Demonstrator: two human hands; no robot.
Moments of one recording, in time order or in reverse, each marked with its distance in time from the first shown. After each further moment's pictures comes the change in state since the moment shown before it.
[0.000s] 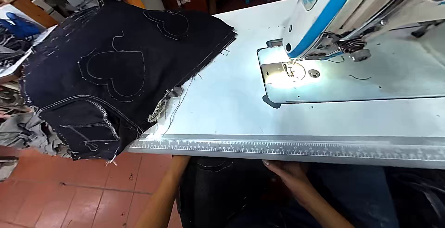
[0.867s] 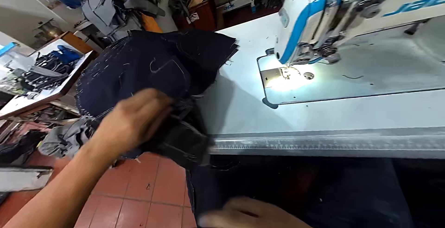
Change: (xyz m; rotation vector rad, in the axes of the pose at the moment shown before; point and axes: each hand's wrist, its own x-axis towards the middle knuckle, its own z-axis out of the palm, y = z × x) left_hand -0.124 0.063 -0.262 0.549 0.824 1.179; right_hand -0.138 -0.173 0.039 -0.522 -0.790 -1.344
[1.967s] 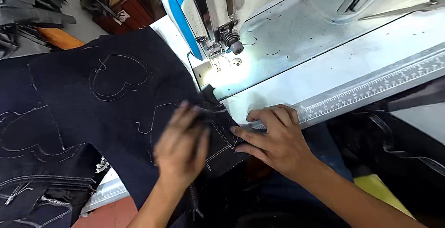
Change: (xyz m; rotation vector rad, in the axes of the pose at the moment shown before) left_hand 0.083 0.132 0.184 -0.403 0.313 -0.203; right_hand -0.117 0.124 -0.031 -0.881 0.590 0.528
